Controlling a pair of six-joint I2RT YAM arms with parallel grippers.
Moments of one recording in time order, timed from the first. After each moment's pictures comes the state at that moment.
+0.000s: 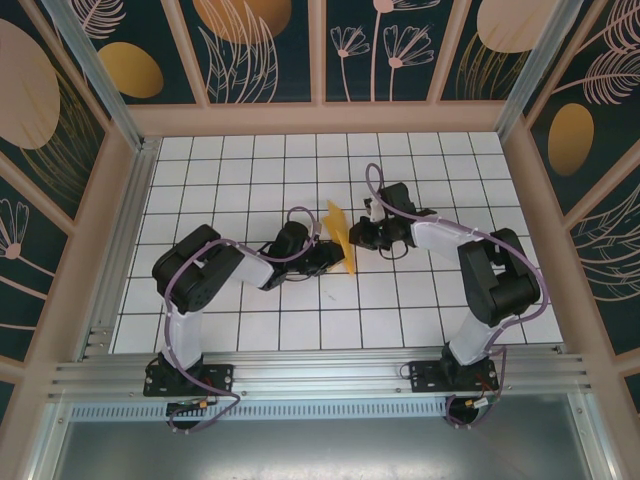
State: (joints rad) left arm -0.71 1.98 0.79 0.64 0.45 -1.19; right arm 0.42 1.70 0.96 -0.25 -0.51 0.55
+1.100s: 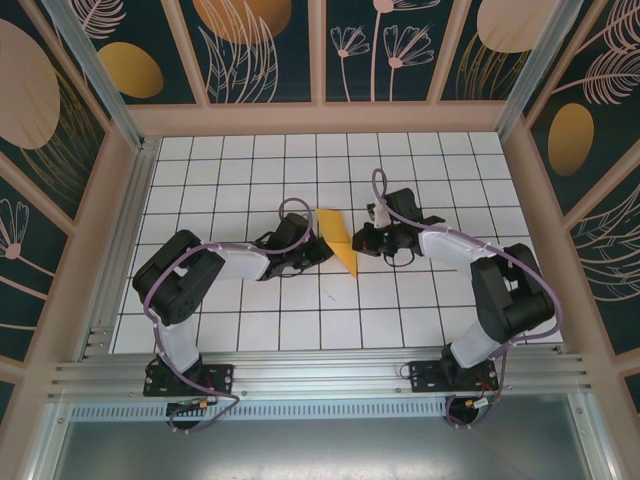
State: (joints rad) left arm -0.71 1.86 0.86 0.25 0.22 -1.00; right arm 0.42 1.59 0.88 -0.27 -0.56 0.54
